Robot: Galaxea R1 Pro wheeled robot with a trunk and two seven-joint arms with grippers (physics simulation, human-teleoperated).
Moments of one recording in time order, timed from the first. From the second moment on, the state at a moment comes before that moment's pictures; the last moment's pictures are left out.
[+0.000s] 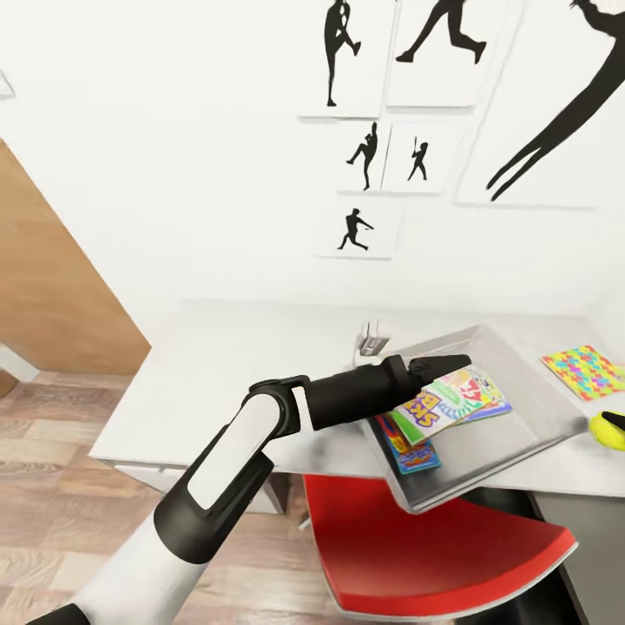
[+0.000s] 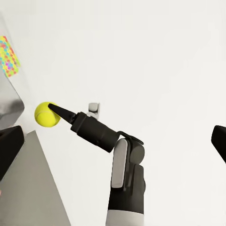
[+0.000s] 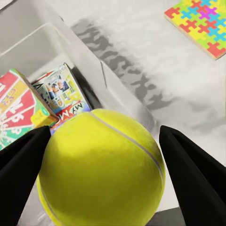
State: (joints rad) left arm -0.76 -0.15 -0.67 -1.60 1.54 0.67 0.17; right arm -0.43 -0.39 -0.87 -1.61 0.17 1.04 0.91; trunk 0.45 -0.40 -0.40
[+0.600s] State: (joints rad) left arm -0.76 -0.15 -0.67 -1.60 1.54 0.67 0.17; right arm -0.43 -0.39 -0.87 -1.61 0.17 1.04 0.92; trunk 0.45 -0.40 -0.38
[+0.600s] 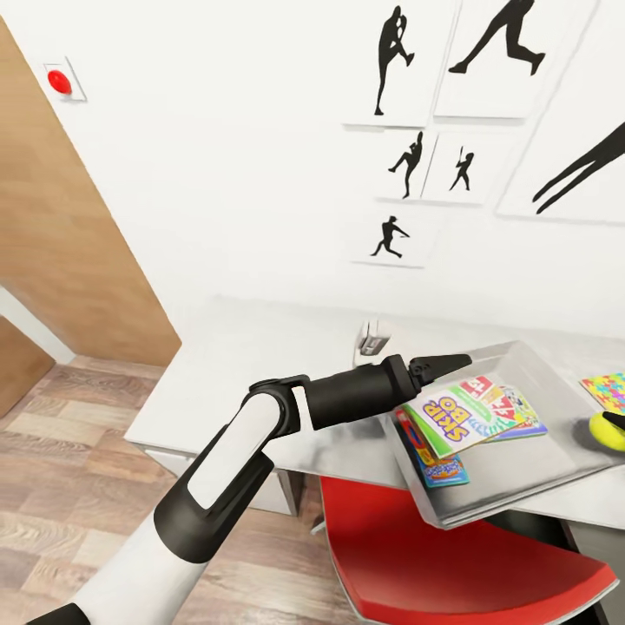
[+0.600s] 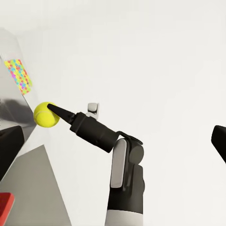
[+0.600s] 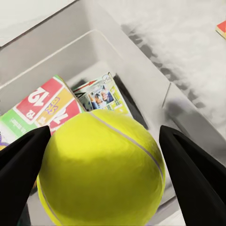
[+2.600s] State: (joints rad) left arm -0.66 0.08 -0.44 -1.61 1.55 0.67 -0.28; right arm -0.45 -0.38 -0.70 -1.60 0.21 1.04 0.90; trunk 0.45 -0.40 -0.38
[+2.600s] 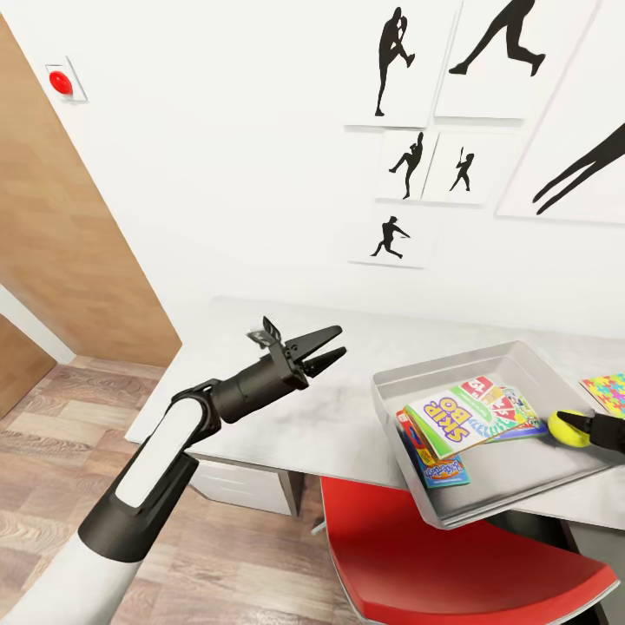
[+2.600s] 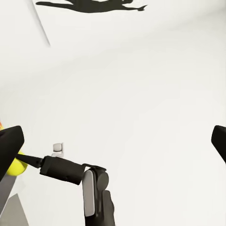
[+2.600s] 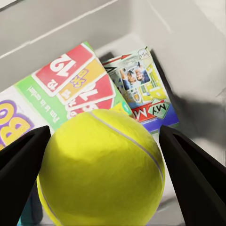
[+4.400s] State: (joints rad) left arm -0.66 0.10 -0.44 -1.60 1.55 0.67 -0.28; right arm -0.46 -0.37 -0.50 -1.60 0.47 1.04 0.90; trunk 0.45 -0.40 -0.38
